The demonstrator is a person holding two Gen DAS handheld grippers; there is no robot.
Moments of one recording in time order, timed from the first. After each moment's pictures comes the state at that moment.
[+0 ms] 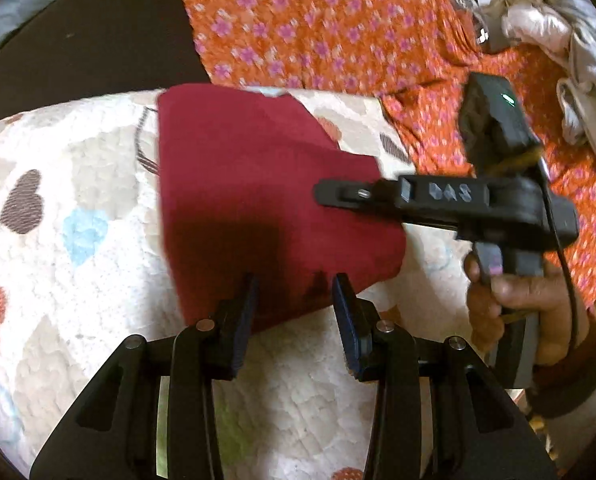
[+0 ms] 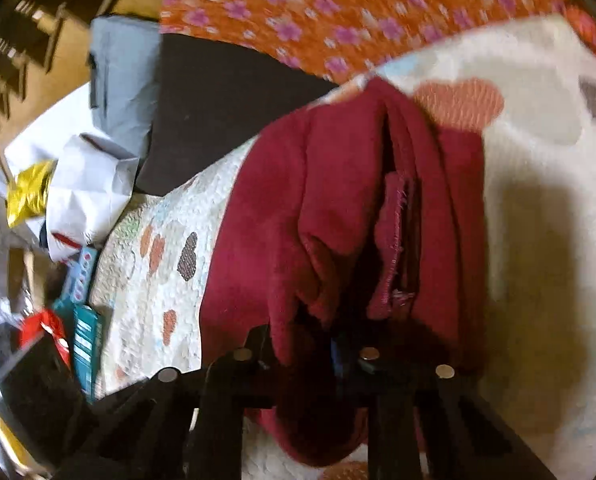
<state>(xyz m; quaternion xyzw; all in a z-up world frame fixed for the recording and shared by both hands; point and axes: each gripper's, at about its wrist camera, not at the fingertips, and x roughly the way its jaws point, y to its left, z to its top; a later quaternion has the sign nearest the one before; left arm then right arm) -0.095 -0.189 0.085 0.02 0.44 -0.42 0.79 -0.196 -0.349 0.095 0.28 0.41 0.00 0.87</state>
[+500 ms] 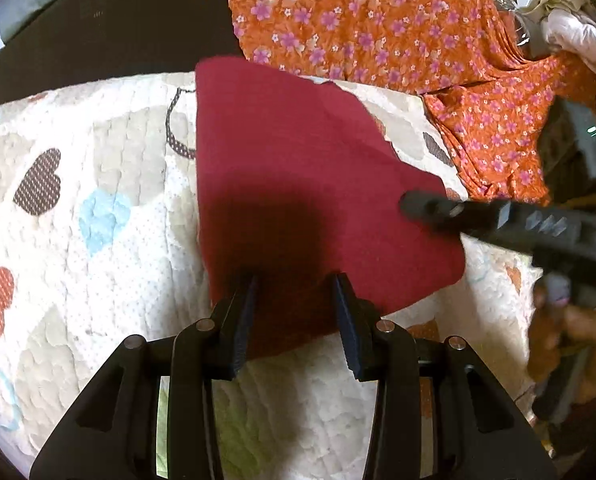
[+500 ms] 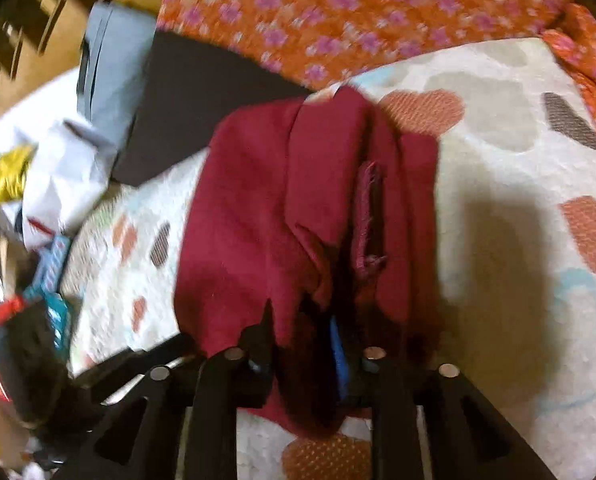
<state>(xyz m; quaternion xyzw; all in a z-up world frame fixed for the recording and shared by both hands) -0.076 -0.203 0.064 0.03 0.46 -0.36 0.81 -0.220 -0.353 0.099 0.26 0.42 -0.05 0.87</state>
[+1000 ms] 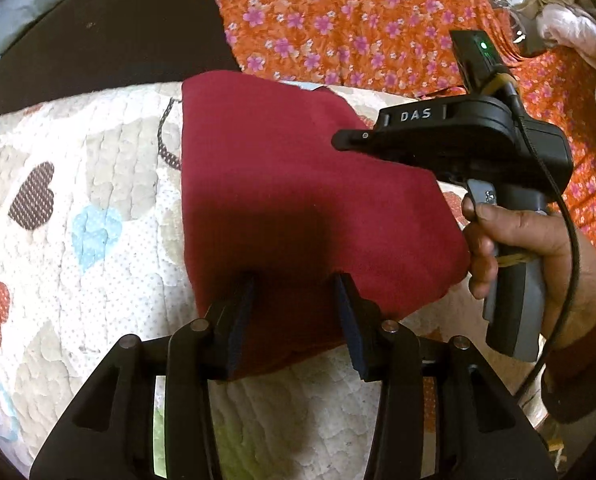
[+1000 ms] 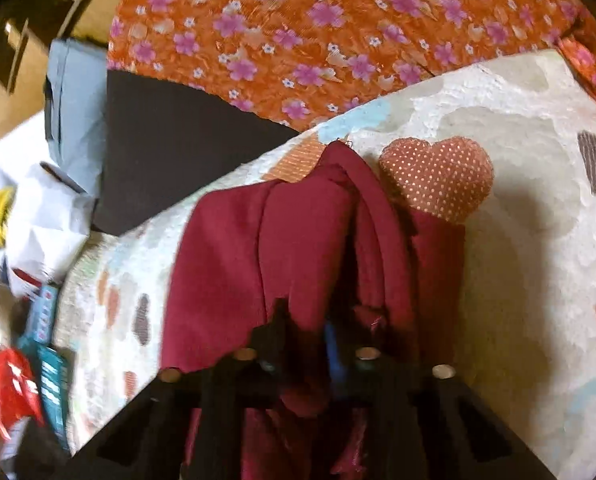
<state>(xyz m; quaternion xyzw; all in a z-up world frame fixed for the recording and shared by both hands) -0.079 -0.211 0.062 0.04 0.44 -0.37 0.81 -0.132 -0.386 0.086 0.27 0.40 -0.08 0.87</state>
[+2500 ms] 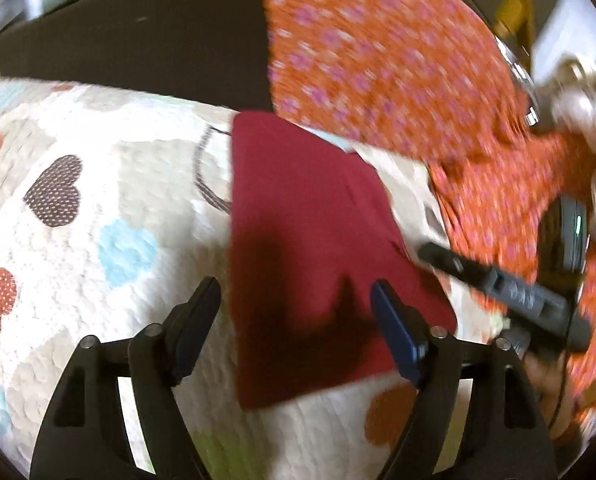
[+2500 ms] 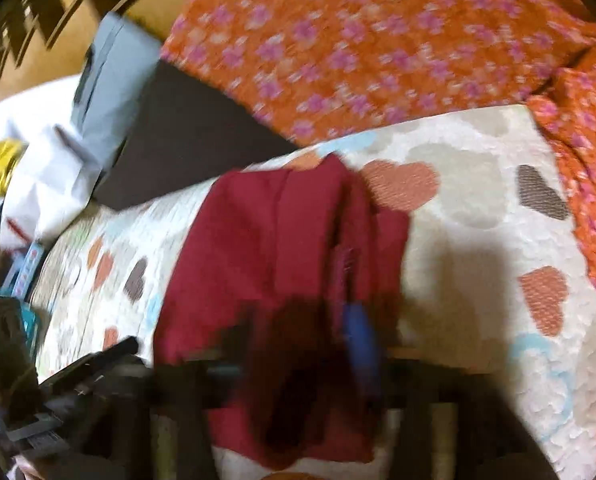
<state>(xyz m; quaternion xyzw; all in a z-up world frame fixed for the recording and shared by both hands) -0.036 -0.170 0.077 -0.09 0.44 -0.35 0.82 -0.208 -0.361 0.116 0.19 0.37 -0.11 0.90</state>
